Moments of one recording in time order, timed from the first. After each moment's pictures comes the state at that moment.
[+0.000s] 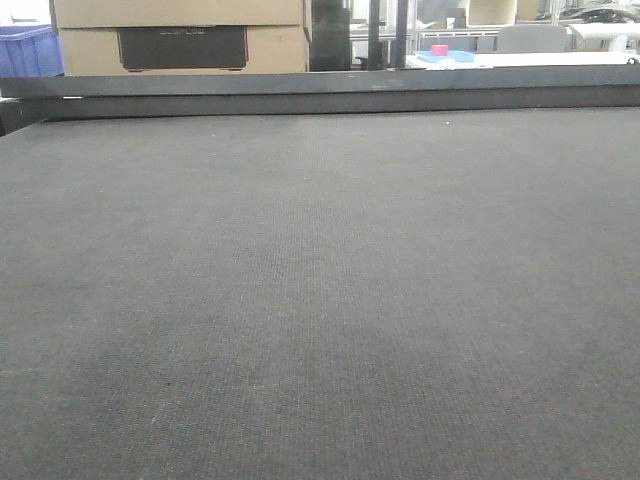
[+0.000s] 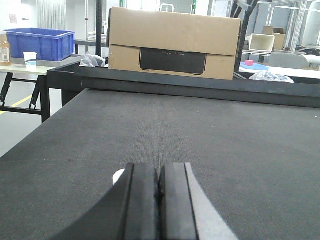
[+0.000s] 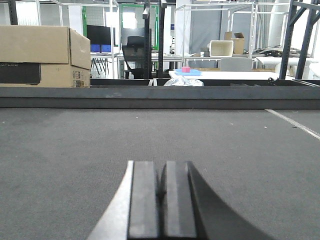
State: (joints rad) left arm -0.08 0.01 0.00 0.04 0.02 -0.09; right arm 0.02 0.00 0.00 0.06 -0.02 -0.01
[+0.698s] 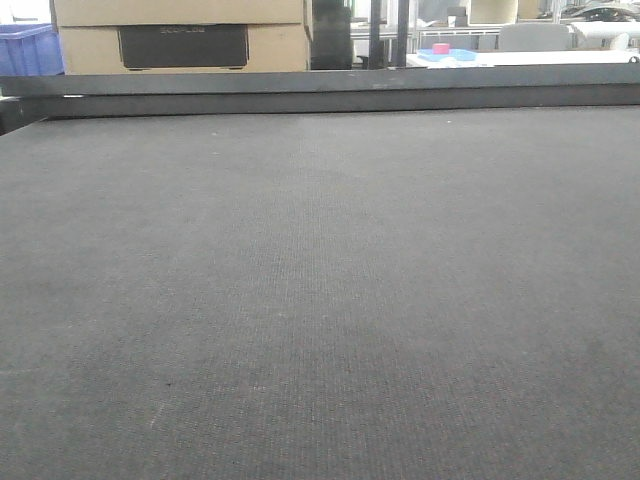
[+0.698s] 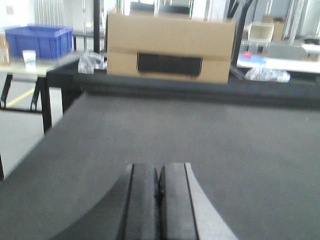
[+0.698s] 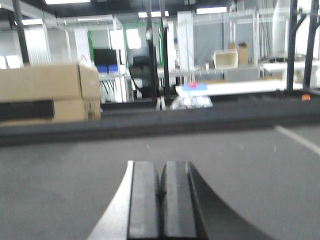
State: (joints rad) left arm -0.08 0.03 -0.35 0.04 0.38 -0.08; right arm 0.02 0.03 -0.27 0.14 0.16 -0.01
